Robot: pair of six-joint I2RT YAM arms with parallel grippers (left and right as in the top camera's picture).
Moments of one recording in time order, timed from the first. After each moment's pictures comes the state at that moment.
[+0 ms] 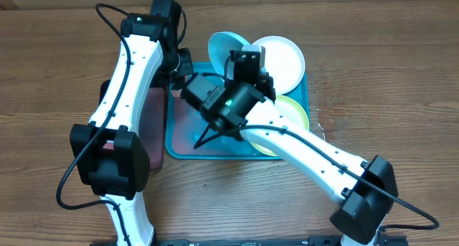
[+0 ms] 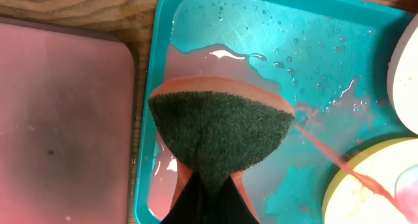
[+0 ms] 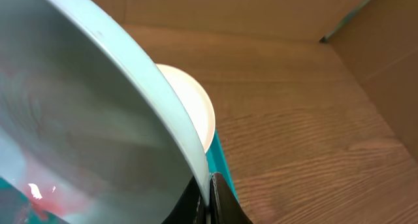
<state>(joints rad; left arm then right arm) -0.18 2.05 1.93 -1.28 0.03 -0.39 0.90 1.92 1.81 -1.29 1.06 0.94</state>
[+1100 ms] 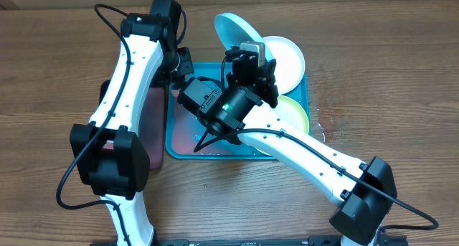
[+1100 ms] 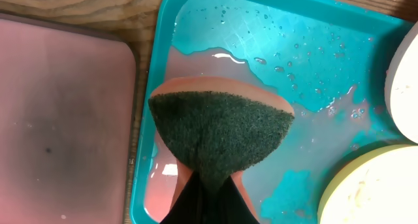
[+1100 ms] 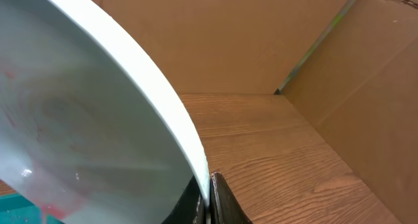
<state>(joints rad) -0.18 2.05 1.93 -1.28 0.03 -0.42 0.91 1.92 1.81 -1.30 1.34 0.99</state>
